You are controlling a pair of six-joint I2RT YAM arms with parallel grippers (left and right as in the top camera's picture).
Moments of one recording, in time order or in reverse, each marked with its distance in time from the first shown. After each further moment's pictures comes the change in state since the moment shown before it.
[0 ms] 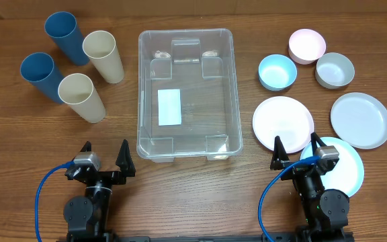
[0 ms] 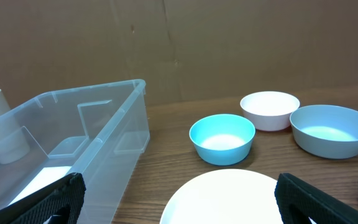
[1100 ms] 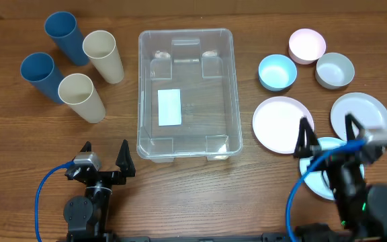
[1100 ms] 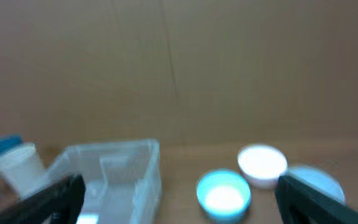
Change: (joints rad) left arm 0.000 0.000 0.000 0.000 0.000 0.000; right arm 0.000 0.389 0.726 -0.375 0.004 0.000
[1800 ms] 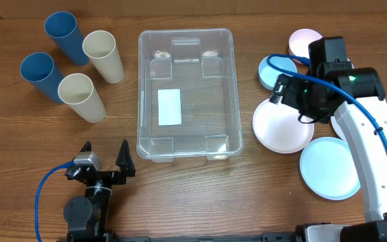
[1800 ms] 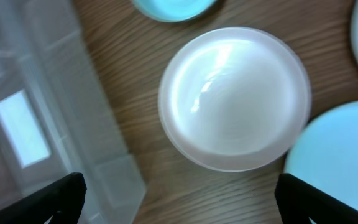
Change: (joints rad) left arm 0.000 0.000 0.000 0.000 0.000 0.000; right arm -0.039 1.115 0.740 -0.796 -0.011 0.333
